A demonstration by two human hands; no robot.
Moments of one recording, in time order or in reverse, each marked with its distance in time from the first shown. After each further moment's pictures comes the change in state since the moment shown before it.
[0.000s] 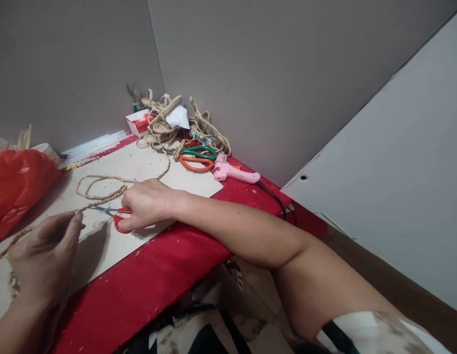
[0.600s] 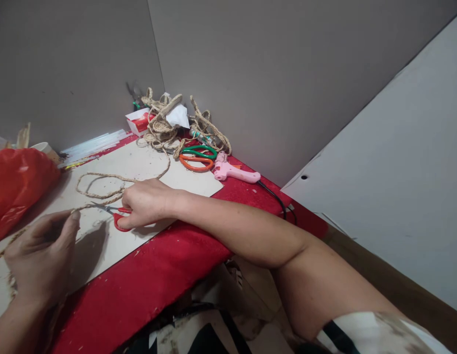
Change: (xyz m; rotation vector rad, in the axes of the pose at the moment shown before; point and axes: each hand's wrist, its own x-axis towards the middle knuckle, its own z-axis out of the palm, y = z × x) left_hand 0.000 -0.001 0.001 -0.082 0.005 -0.118; right_hand 0.001 0.001 0.000 0.051 -0.031 0.039
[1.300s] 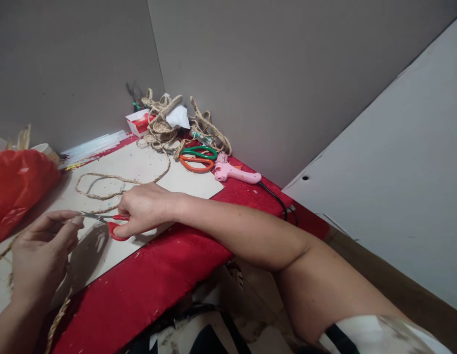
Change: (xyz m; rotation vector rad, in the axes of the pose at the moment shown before) left_hand 0.005 0.010 -0.005 -0.467 -0.231 -0.422; right_hand -0.003 -0.004 0.000 0.113 -0.018 -0.058
